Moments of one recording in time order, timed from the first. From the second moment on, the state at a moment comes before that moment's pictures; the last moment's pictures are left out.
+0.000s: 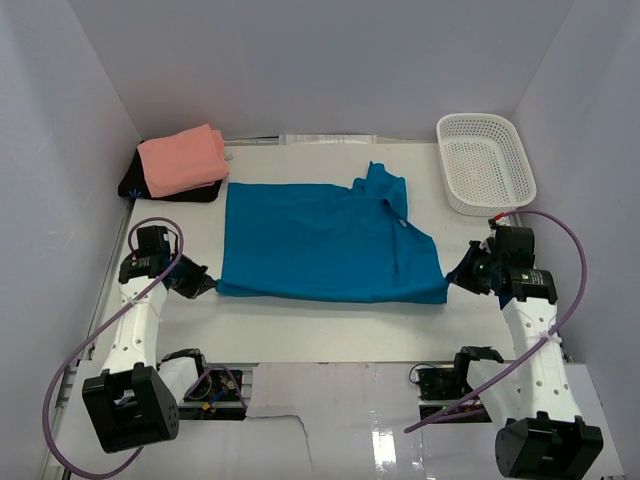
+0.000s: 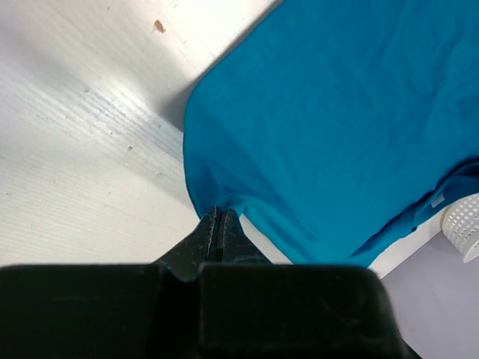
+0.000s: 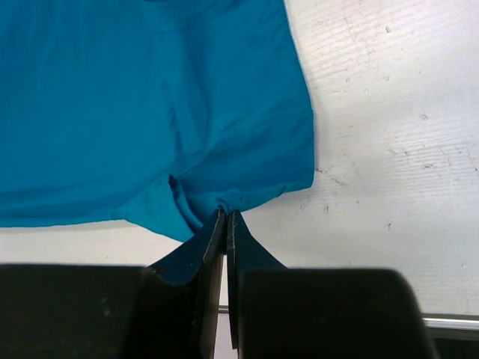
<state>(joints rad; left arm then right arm) 0.20 1.01 0.73 -0.85 0.24 -0.83 -0.07 0.80 0.77 -0.87 -0.24 0.35</state>
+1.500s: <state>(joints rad) 0.20 1.21 0.82 -0.65 0.20 -0.86 0.19 1.26 1.14 -0.63 -0.18 0.33</state>
